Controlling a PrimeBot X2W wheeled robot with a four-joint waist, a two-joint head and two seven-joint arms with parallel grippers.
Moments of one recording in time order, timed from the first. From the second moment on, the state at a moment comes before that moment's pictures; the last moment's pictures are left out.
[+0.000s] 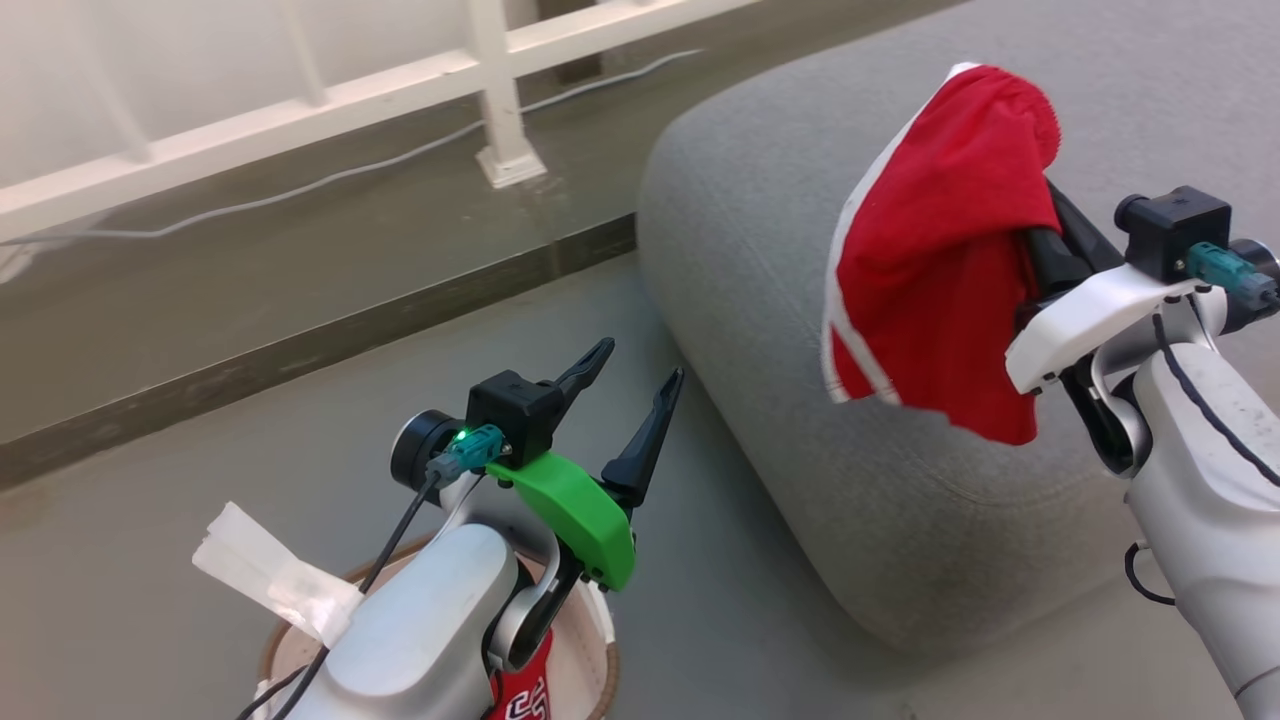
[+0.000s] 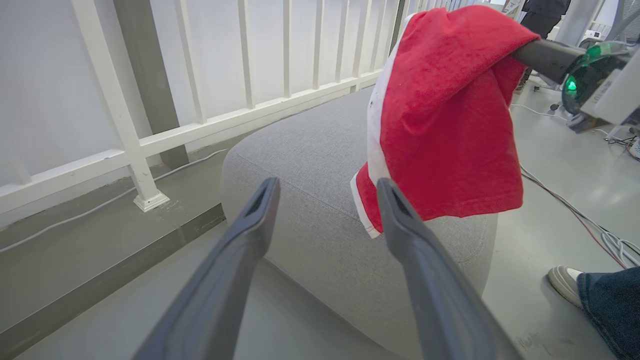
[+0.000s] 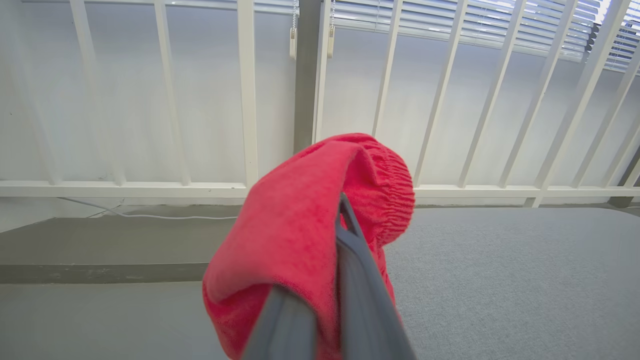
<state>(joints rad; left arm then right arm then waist) -0.53 0.11 -0.89 0.38 -0.71 0.02 -0.23 -0.56 -0.29 0.36 0.58 0.29 0.09 -0.25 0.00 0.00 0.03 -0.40</state>
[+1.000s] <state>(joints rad) -0.62 0.11 -0.95 0.27 -0.60 0.04 -0.15 -0.78 -0.37 0.23 0.55 0.36 0.06 -0.23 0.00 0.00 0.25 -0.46</state>
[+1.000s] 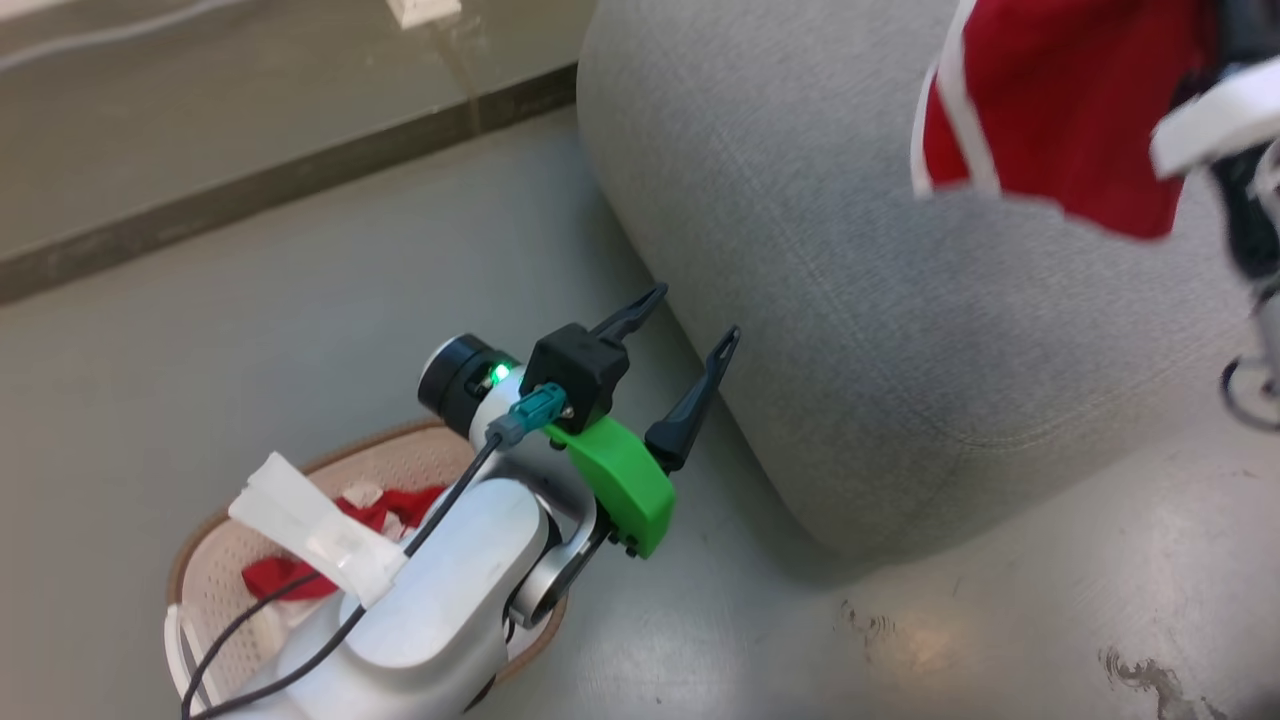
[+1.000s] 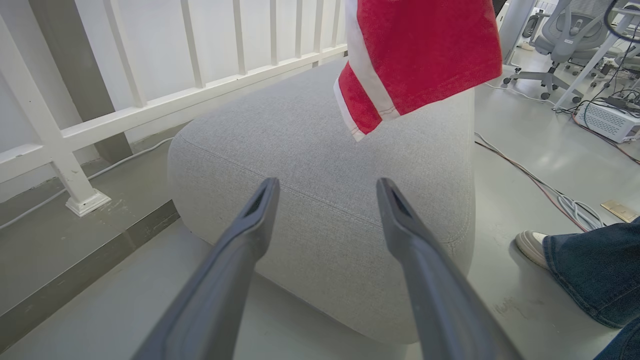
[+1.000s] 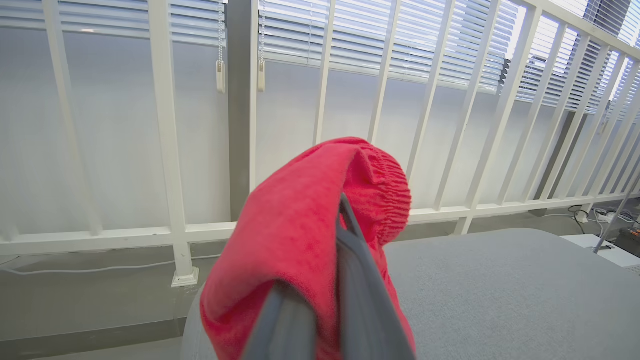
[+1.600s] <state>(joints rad) -0.79 0.12 -0.98 0.13 -0.52 0.04 -0.06 -1.04 -0.49 0.08 0.62 0.41 0.00 -0.16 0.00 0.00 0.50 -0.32</state>
